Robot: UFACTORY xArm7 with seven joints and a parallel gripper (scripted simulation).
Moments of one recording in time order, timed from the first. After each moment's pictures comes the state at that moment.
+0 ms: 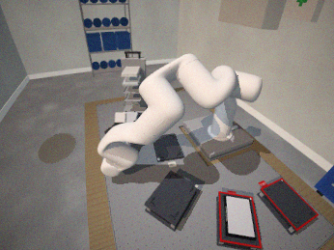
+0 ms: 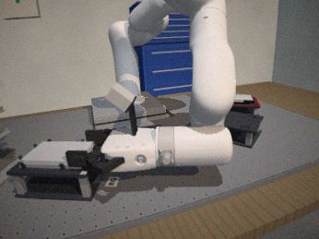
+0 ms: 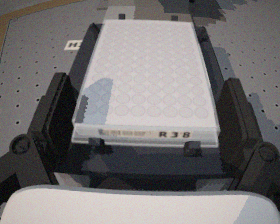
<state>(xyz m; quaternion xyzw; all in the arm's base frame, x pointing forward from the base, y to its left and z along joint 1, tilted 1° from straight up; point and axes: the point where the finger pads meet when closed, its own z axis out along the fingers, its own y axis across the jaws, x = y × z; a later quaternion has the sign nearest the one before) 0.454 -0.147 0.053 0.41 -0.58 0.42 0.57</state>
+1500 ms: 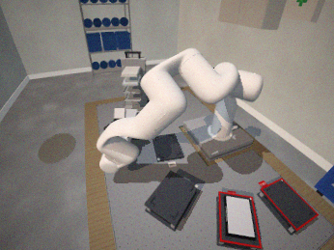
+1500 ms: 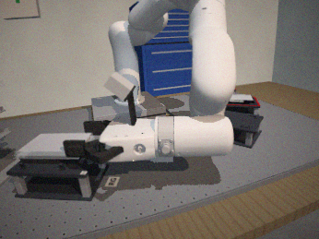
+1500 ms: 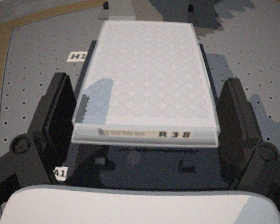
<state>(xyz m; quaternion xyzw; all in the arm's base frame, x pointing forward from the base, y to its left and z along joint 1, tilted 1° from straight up) 0.453 -0.147 0.073 0.41 -0.58 0.42 0.57</state>
